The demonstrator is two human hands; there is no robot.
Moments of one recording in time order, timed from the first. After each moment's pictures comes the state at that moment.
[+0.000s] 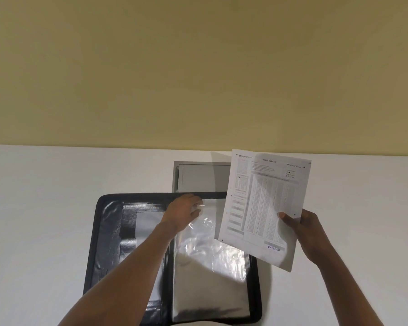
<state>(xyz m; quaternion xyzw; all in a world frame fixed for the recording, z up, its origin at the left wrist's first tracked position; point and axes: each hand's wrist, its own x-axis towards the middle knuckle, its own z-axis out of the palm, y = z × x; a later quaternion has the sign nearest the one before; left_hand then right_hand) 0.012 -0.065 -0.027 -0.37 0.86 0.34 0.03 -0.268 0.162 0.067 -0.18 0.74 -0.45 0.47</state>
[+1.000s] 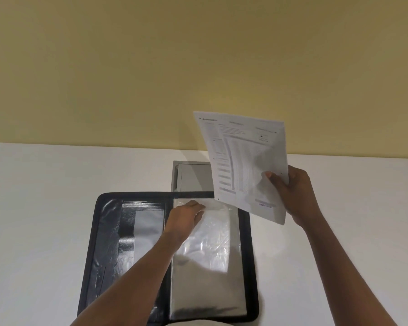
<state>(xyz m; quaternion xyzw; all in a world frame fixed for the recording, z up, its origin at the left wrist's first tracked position) 0.014 -0.029 -0.021 -0.40 0.88 0.27 -0.04 -0.264 0.069 0.127 -0.34 0.80 -0.41 0.28</state>
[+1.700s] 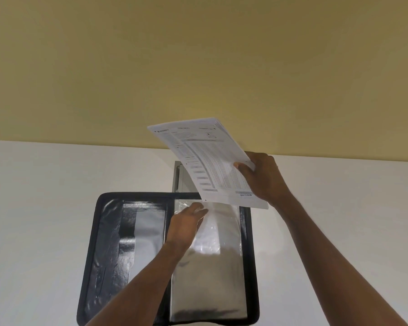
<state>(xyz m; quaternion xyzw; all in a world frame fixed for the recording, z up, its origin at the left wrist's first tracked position) 0.021 -0.009 -0.045 -0.42 0.86 0.29 -0.09 -0.225 -0.001 0.145 -0.52 0.77 -0.29 0.23</state>
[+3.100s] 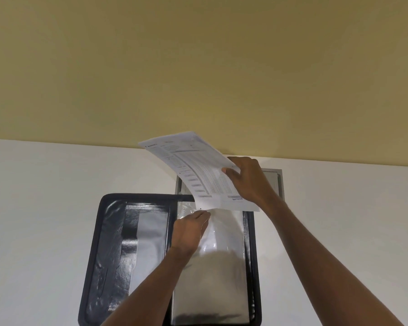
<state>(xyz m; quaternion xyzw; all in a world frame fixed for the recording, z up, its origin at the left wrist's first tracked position) 0.014 -0.003 -0.030 -0.42 0.87 0.24 -0.10 -0.201 -0.027 0.125 -0.52 0.76 -0.27 0.28</state>
